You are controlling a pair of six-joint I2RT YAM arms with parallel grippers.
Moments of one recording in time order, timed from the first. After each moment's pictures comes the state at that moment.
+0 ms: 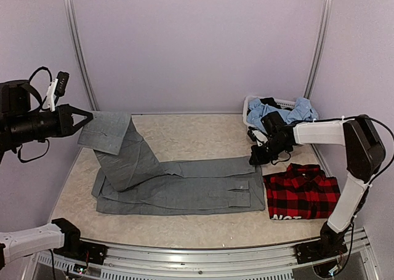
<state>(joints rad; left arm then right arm) -0.40 0.80 1.30 -0.88 0.24 -0.31 0.42 1.78 1.14 -0.42 -0.22 0.15</state>
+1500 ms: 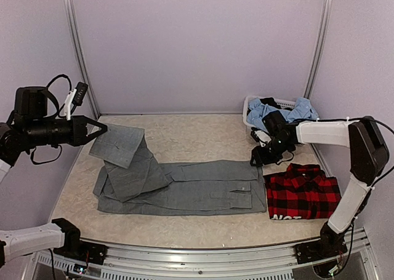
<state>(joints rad) -0.38 0.83 1.21 -0.85 0.37 -0.20 0.43 1.76 1.13 -0.51 -0.12 0.12</state>
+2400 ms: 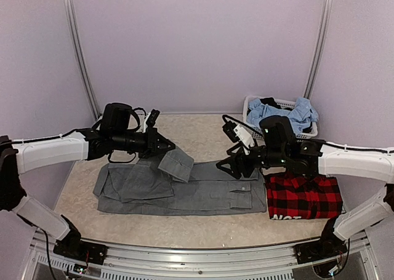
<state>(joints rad) -0.60 1.40 0.96 -0.05 0.57 -0.67 0.83 1.32 0.92 -0.11 -0.19 0.00</state>
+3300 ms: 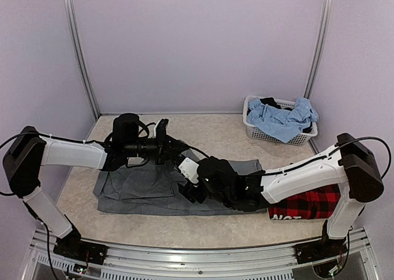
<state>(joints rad) -0.63 1.61 0.86 0.51 0.68 -1.16 1.24 1.75 1.01 0.26 0.47 -0.12</state>
